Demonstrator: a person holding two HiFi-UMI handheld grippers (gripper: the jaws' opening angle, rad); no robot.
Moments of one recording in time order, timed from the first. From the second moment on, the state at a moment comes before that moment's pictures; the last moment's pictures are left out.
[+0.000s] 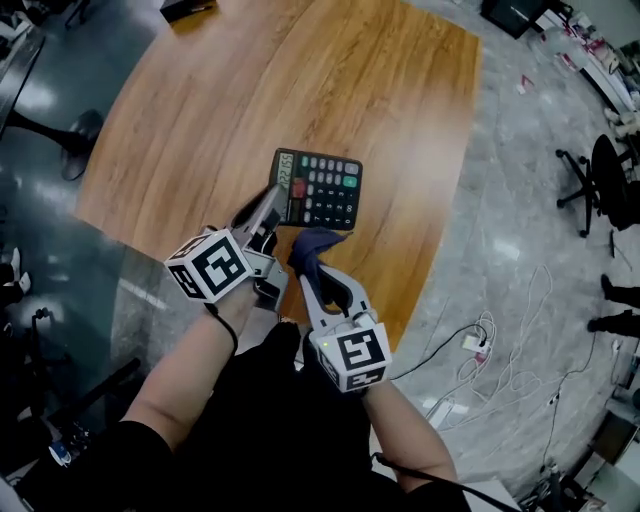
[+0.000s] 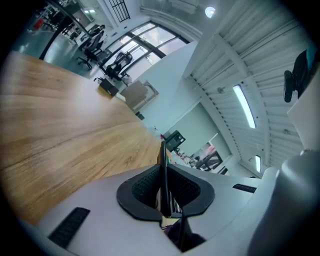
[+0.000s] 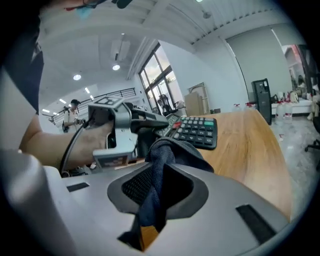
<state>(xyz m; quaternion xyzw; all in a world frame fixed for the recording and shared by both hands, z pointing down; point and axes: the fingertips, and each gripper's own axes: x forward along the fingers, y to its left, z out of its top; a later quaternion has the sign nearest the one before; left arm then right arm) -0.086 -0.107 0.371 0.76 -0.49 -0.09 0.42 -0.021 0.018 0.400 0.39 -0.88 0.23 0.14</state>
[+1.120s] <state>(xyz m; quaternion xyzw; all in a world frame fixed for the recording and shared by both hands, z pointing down) -0.078 -0.071 0.313 0.71 -0.46 -0.14 0.51 0.032 -0.047 0.354 0.47 -0.87 0.16 -0.02</state>
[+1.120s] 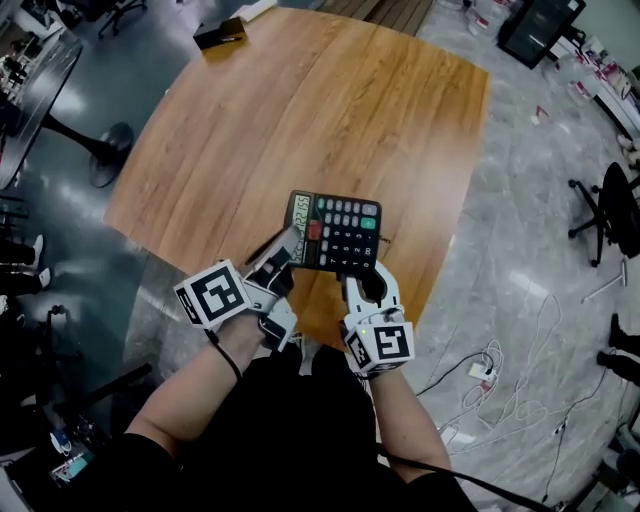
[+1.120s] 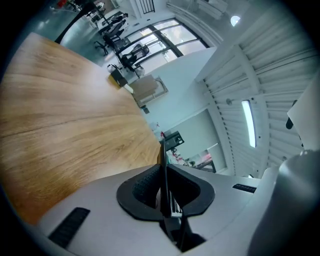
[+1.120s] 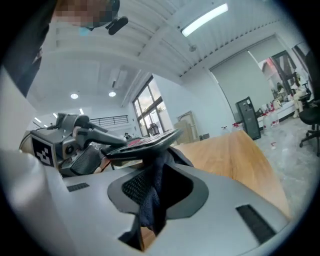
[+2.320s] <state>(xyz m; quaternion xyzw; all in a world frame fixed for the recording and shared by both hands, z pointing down) -0.043 -0.047 0.308 0.72 -0.40 -0.15 0.55 -0.011 -0.019 0.339 0.44 -0.89 0.13 0.00</state>
